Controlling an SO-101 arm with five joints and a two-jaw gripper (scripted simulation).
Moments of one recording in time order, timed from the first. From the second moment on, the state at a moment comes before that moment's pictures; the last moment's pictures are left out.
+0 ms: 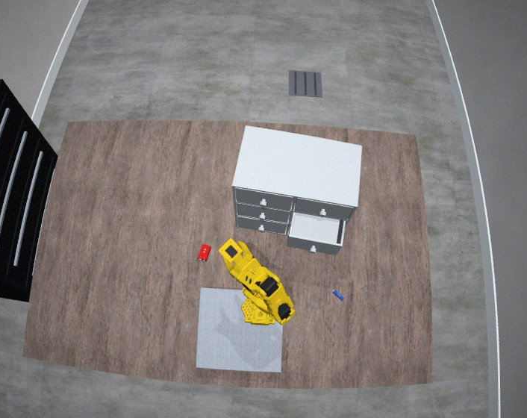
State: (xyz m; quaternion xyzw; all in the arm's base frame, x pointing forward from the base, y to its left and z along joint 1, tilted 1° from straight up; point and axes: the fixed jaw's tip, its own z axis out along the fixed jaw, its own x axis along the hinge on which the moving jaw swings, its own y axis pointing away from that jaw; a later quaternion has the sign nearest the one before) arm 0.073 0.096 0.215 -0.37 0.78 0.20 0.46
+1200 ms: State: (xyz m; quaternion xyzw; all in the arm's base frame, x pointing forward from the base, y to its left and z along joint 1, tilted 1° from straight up) arm 0.112 0.150 0.182 -0.24 0.91 0.20 0.27
